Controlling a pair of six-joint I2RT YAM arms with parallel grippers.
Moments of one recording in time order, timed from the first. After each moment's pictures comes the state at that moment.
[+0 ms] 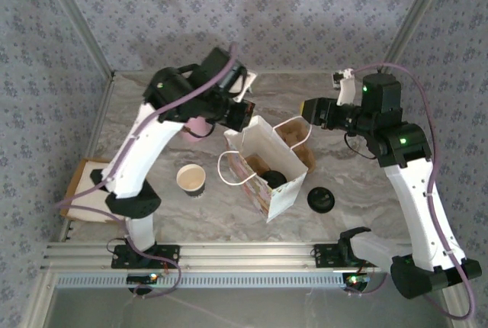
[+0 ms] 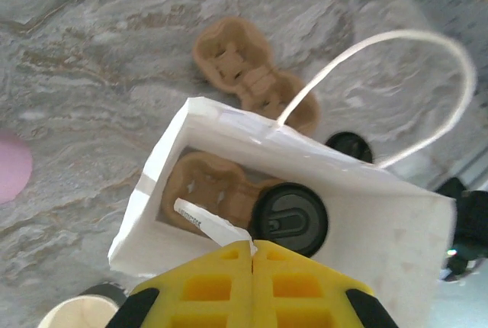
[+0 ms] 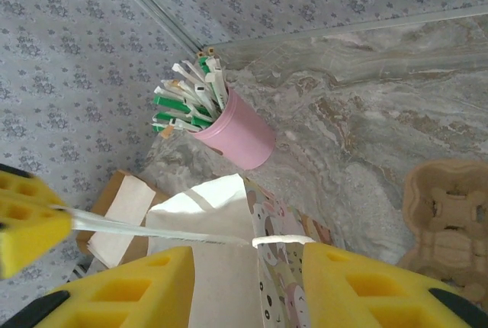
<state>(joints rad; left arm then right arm) -0.93 1.88 2.60 -1.64 -0.03 -0.35 0.26 1.09 1.46 -0.86 -0.48 0.38</state>
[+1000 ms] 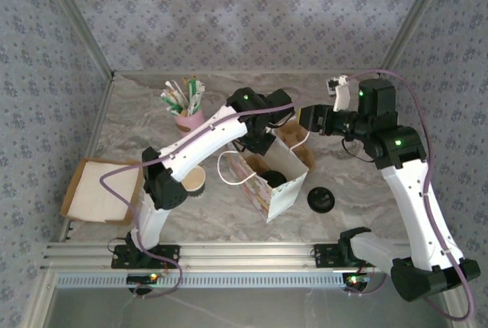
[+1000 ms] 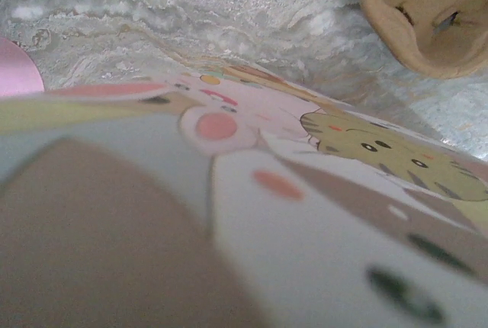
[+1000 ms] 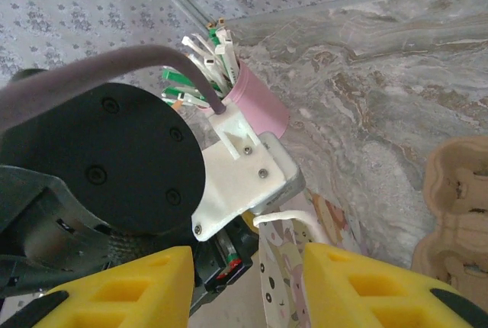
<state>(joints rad) -0.98 2.08 2.29 -1.58 -0.20 -0.38 0.26 1.07 1.39 -0.84 -0.55 0.37</state>
